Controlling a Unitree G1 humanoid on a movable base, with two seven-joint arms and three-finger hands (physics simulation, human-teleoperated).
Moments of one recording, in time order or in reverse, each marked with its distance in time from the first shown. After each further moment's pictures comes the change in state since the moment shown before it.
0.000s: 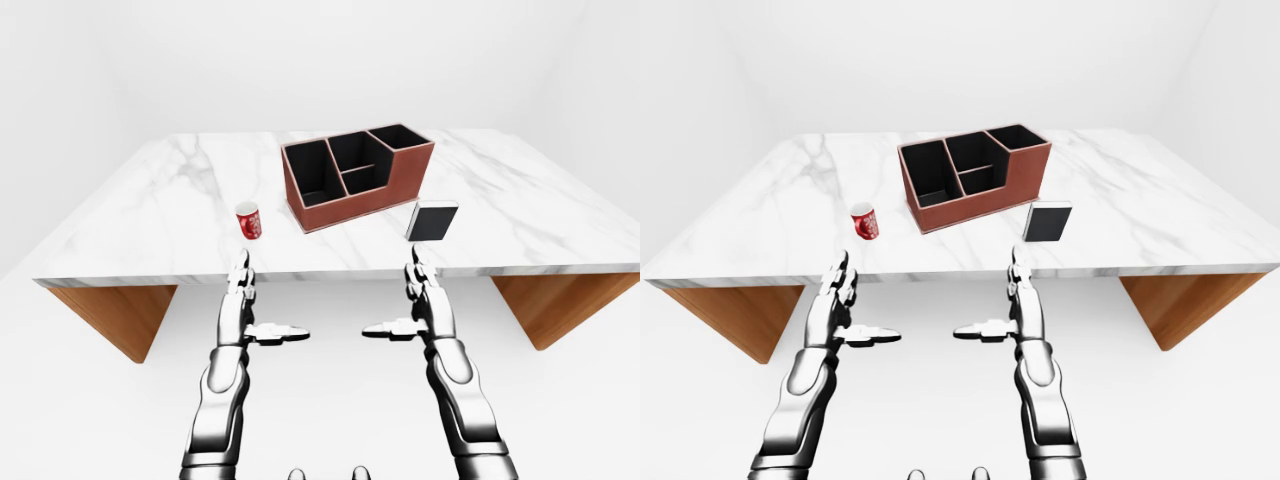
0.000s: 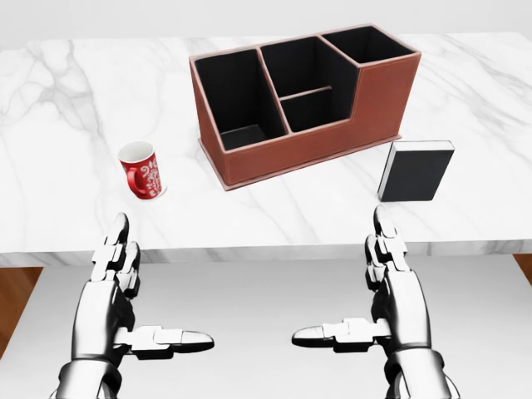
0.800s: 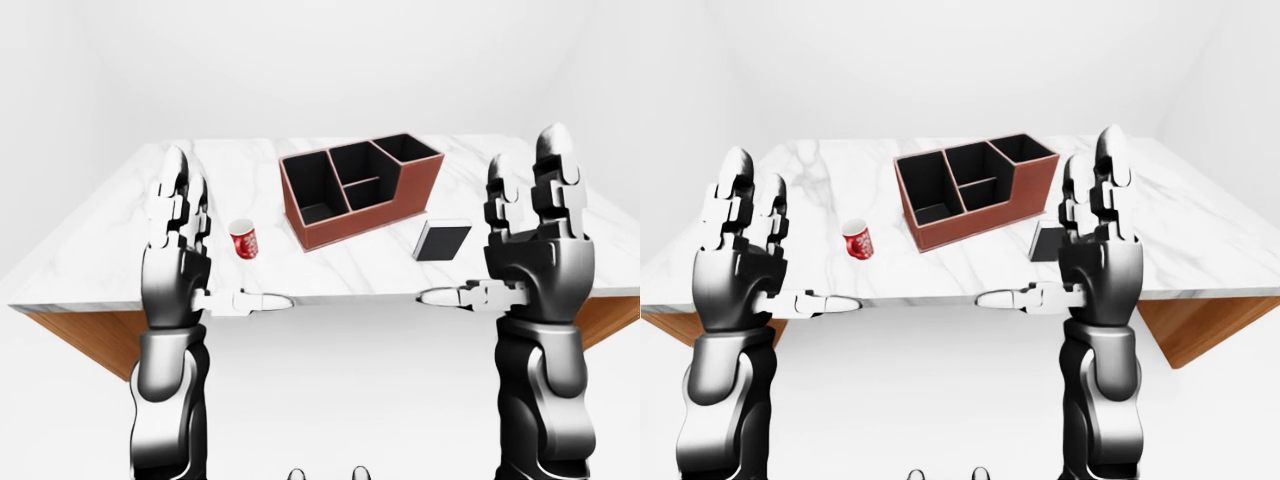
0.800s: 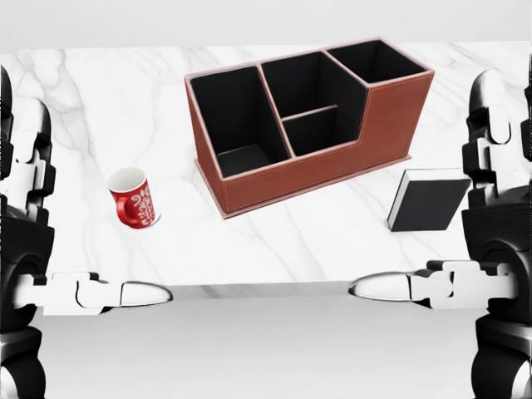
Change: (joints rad) left arm -0.063 0.048 0.085 -0.609 -0.001 0.084 -0.065; right arm -0.064 -0.055 -0.140 -0.659 0.208 0.065 0.038
